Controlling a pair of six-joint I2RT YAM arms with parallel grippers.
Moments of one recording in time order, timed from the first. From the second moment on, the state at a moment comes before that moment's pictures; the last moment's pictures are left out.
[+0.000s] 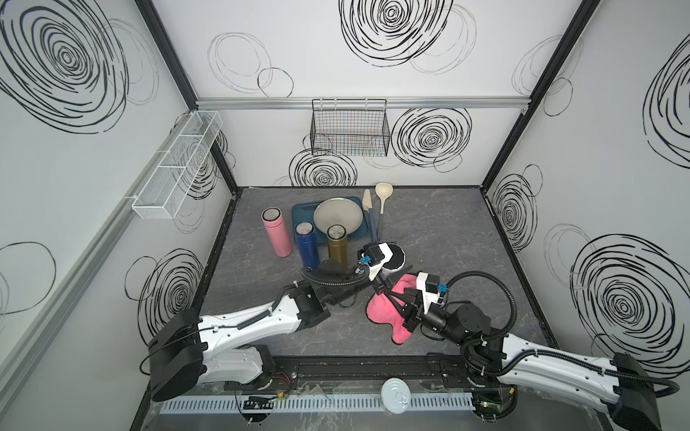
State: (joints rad) left arm -1.02 1.23 0.75 0.62 0.09 0.11; right arm 1.14 0.65 0.14 0.55 0.12 0.28
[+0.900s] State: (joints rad) left arm -1.01 1.21 0.72 0.70 0.17 0.12; right arm 1.03 0.47 0.06 0.41 0.18 0.38
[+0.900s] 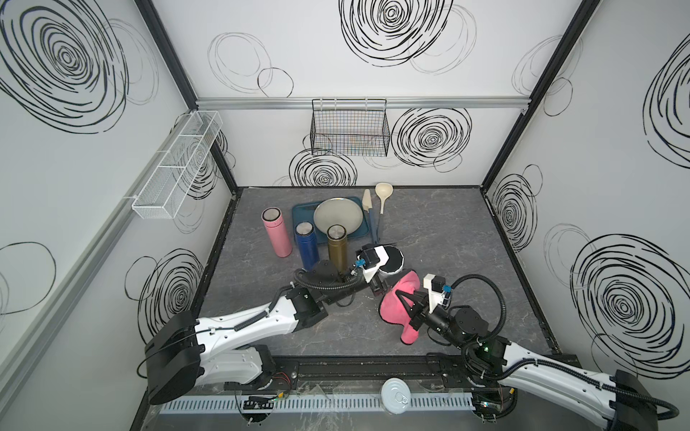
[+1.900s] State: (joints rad) left arm -1.04 1.20 0.58 0.93 0.21 0.07; right arm 0.84 0.55 0.27 0.63 -0.04 0.79
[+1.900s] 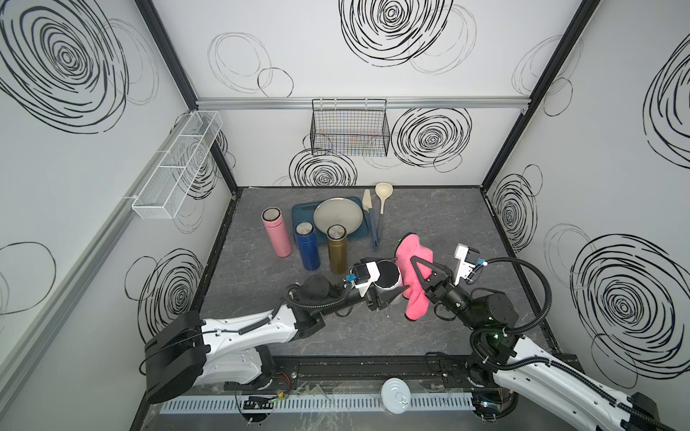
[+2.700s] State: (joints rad) left arm -1.00 1.29 0.57 1.00 0.21 0.07; right arm 0.87 0.64 0.32 0.70 -0.10 0.80
